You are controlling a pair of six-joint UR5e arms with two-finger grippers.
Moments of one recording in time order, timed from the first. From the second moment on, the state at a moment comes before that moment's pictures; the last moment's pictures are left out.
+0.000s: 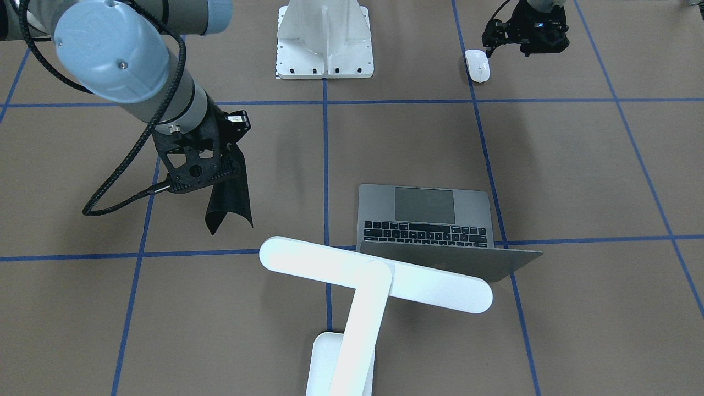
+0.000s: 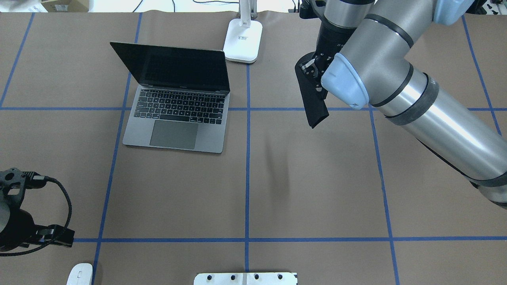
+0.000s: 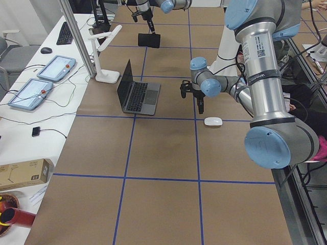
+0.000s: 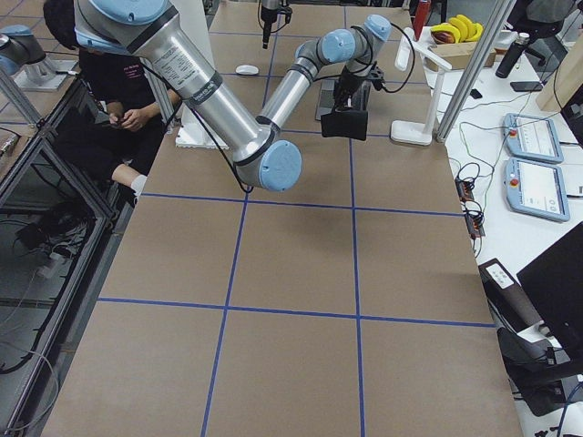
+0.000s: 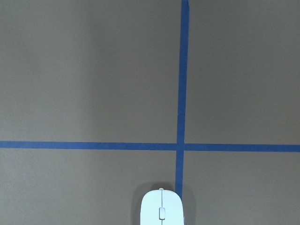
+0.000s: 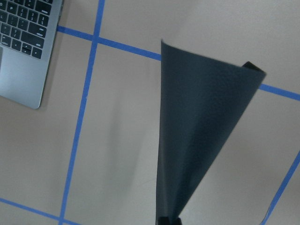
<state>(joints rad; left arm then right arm) -0.46 -1.26 -2.38 -1.74 -2.03 -1.21 0.90 -0.69 1.69 -2.27 2.38 0.40</state>
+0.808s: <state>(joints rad) -0.46 -1.27 -2.36 -1.74 -2.03 -1.21 0.89 -0.67 1.70 -2.32 2.34 0.38</state>
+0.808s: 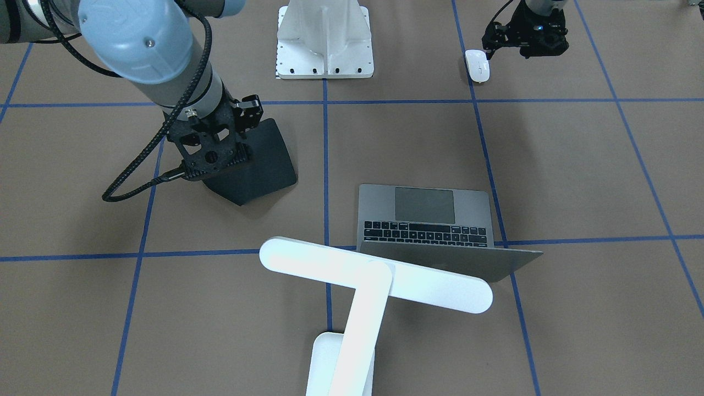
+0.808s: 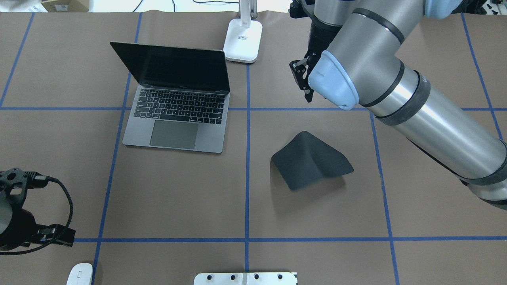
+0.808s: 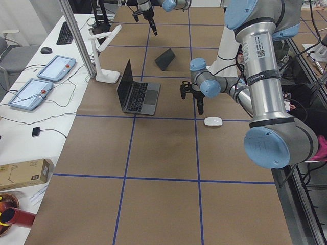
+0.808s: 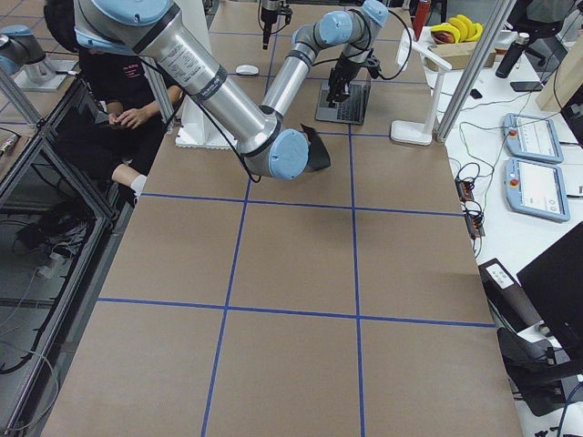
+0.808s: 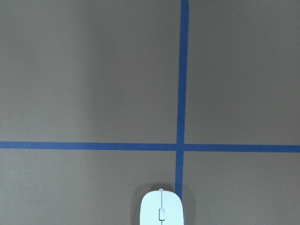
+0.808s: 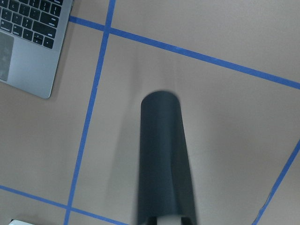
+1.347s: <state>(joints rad) -0.43 -1.28 -2.26 -1.81 -2.03 -1.21 0.89 -0.80 1.72 -2.05 2.22 0.36</state>
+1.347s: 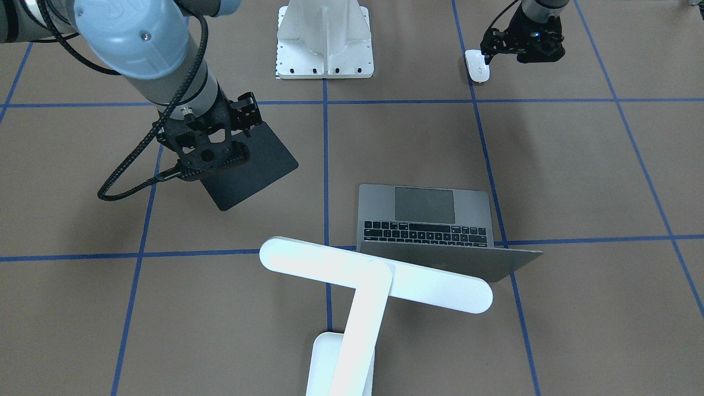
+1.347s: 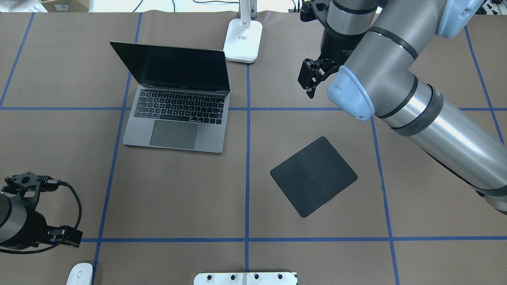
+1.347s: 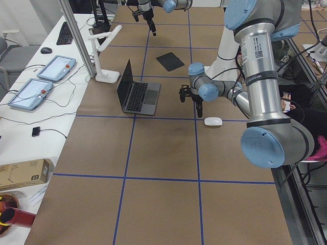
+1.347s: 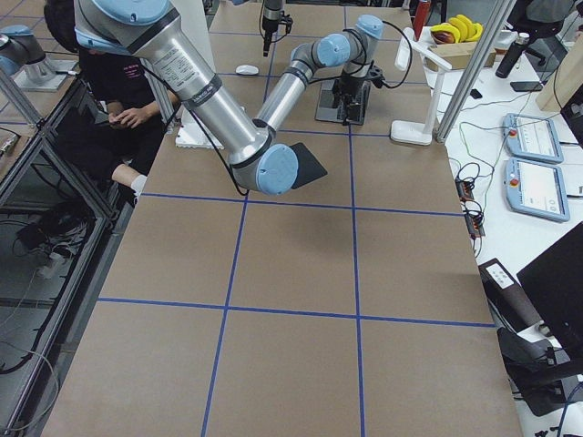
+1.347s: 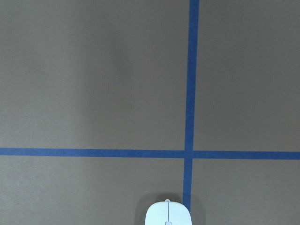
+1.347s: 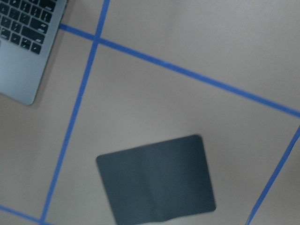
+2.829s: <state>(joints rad) -0.29 -1.34 -2.14 -1.87 -2.04 -1.22 0.91 -0.81 1.70 -1.99 2.22 0.30</state>
